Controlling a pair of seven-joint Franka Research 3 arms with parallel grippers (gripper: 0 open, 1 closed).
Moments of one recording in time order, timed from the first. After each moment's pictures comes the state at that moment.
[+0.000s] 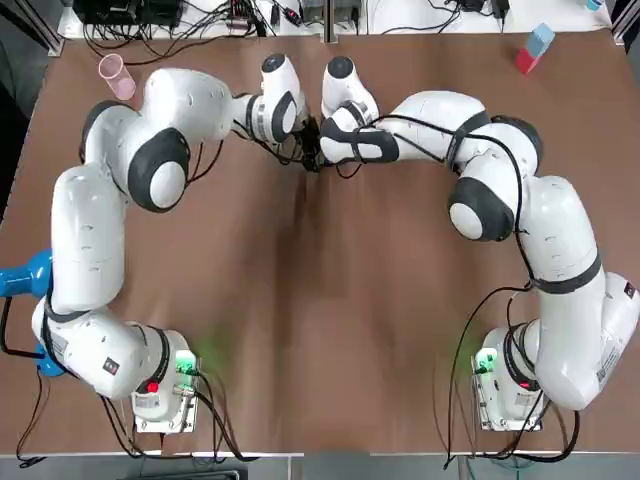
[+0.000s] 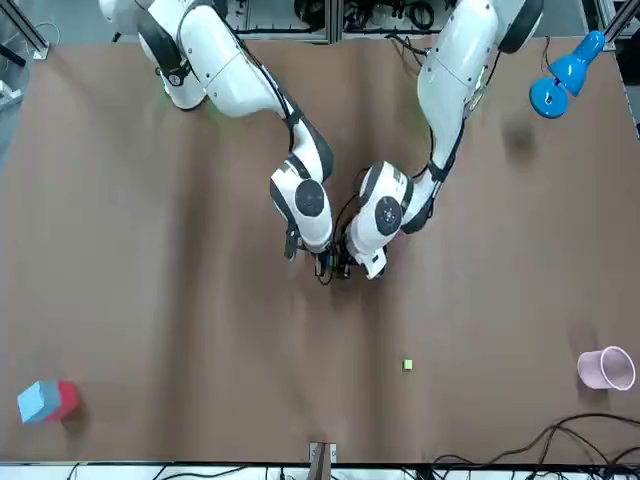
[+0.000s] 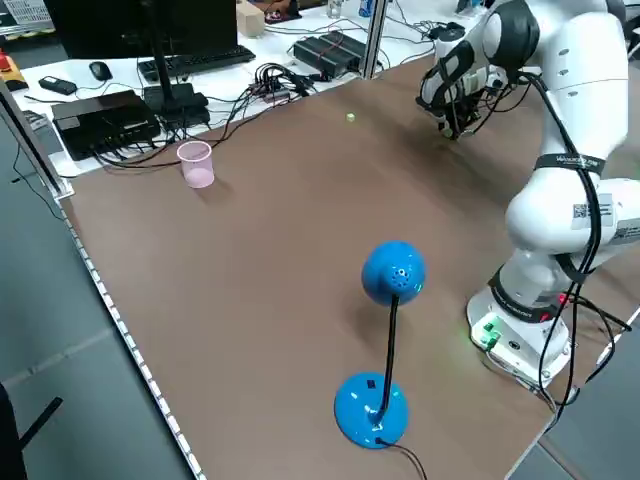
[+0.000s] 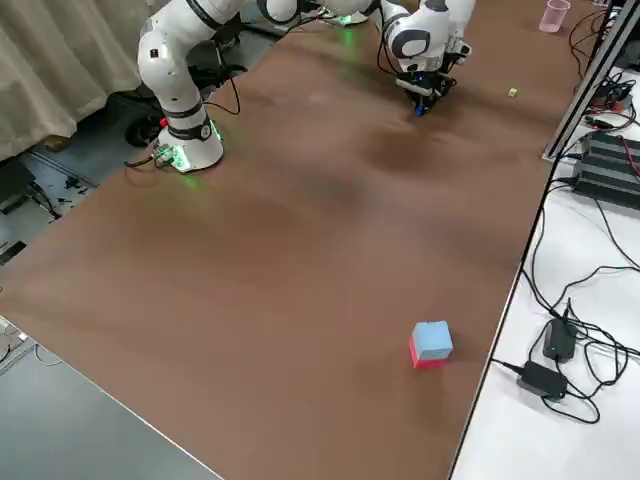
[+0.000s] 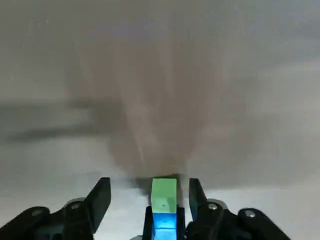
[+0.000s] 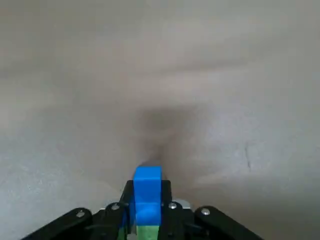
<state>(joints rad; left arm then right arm) -0.50 0.76 -0.21 -1.67 -0.30 2.54 -1.83 0.74 0.93 0.03 -1.31 0.03 2.31 2.43</state>
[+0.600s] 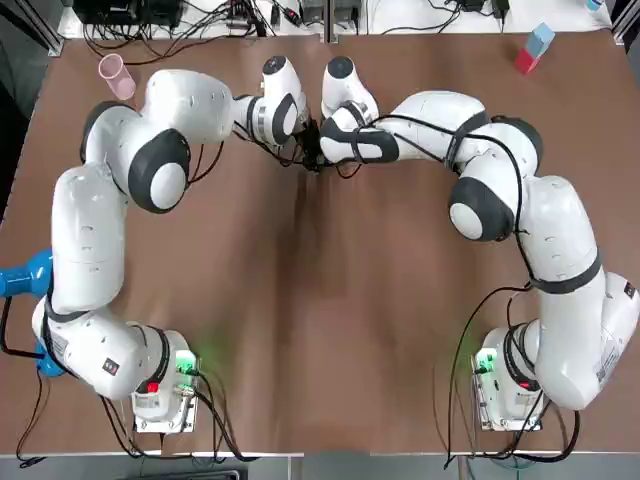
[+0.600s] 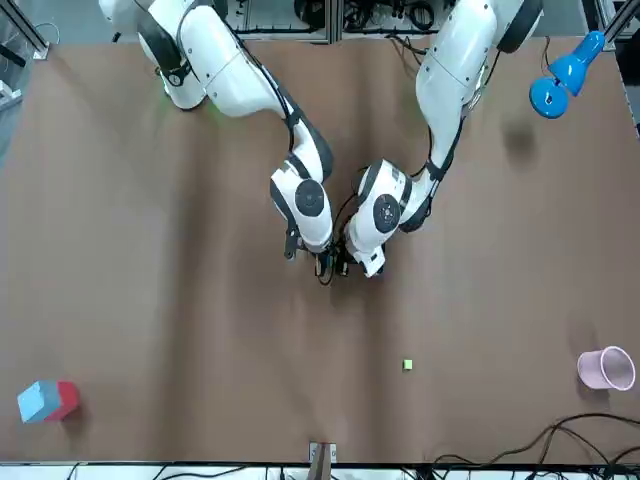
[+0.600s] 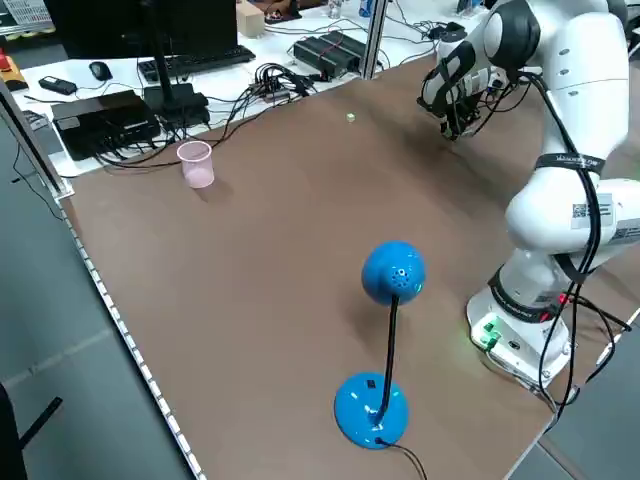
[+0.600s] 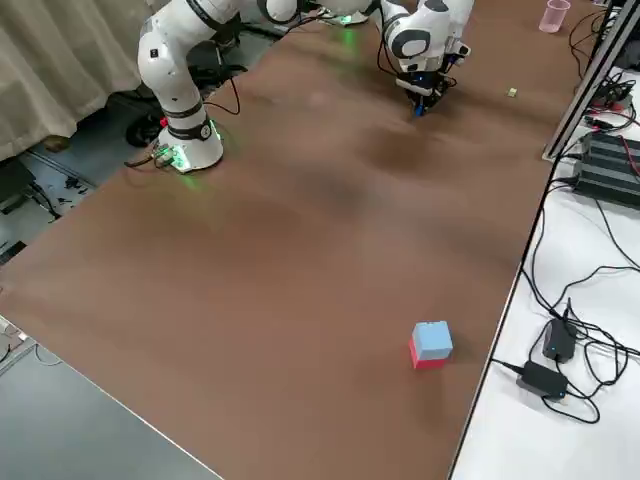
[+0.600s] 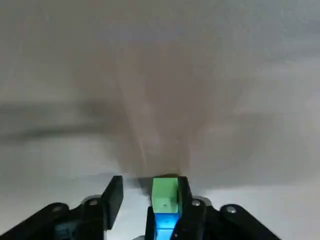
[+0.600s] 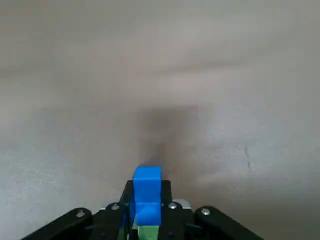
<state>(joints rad) -0.50 0.76 -0.20 -1.68 -0.30 2.55 -1.83 0.74 0.93 0.03 -1.31 0.03 2.31 2.43</state>
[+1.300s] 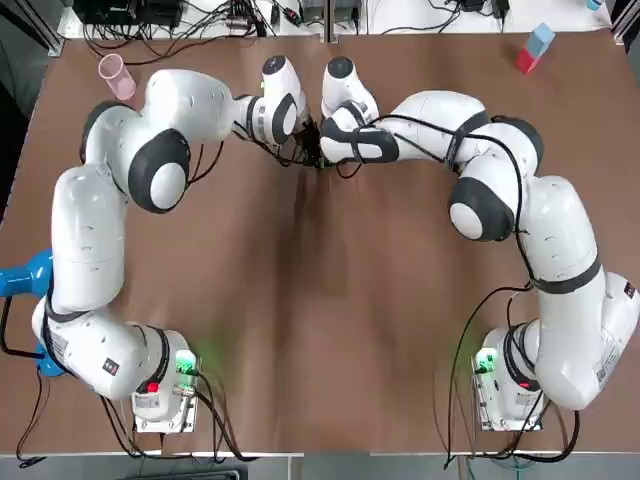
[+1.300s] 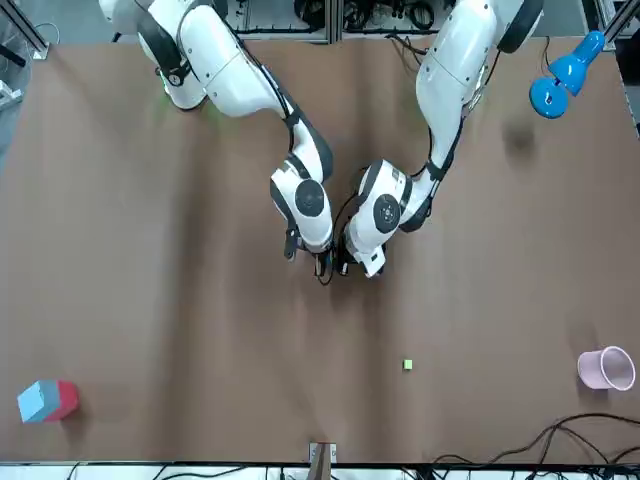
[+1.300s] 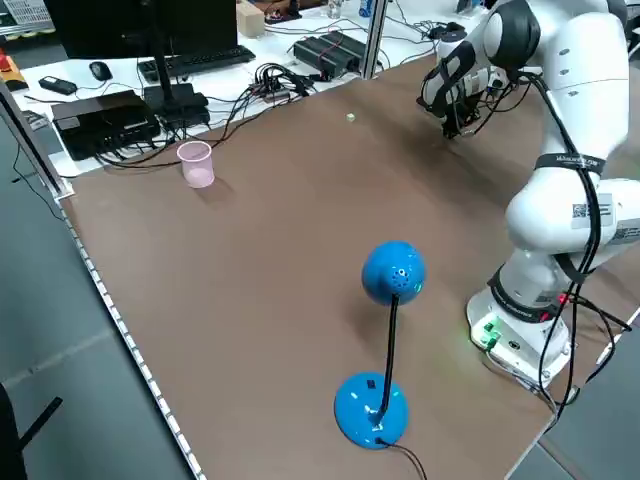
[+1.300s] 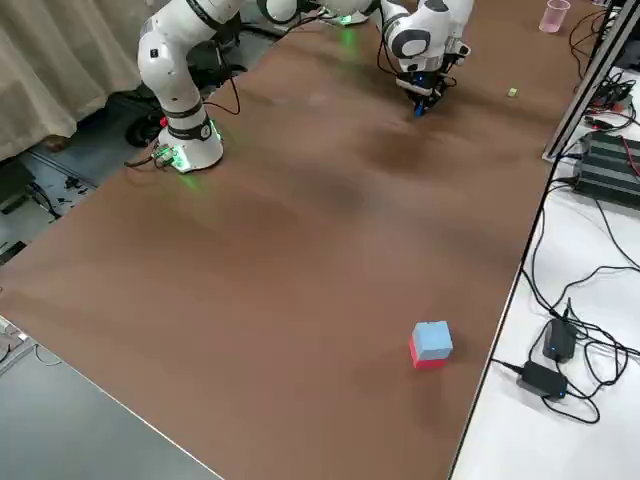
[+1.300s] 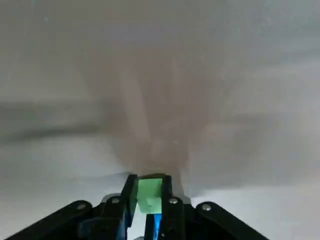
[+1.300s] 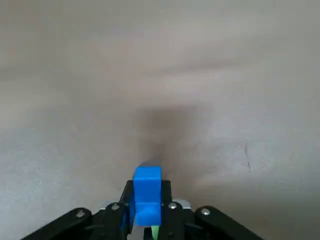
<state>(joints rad) -0.50 0.76 -0.20 -1.68 -0.30 2.55 -1.83 0.74 0.93 0.03 -1.31 0.03 2.30 2.43</state>
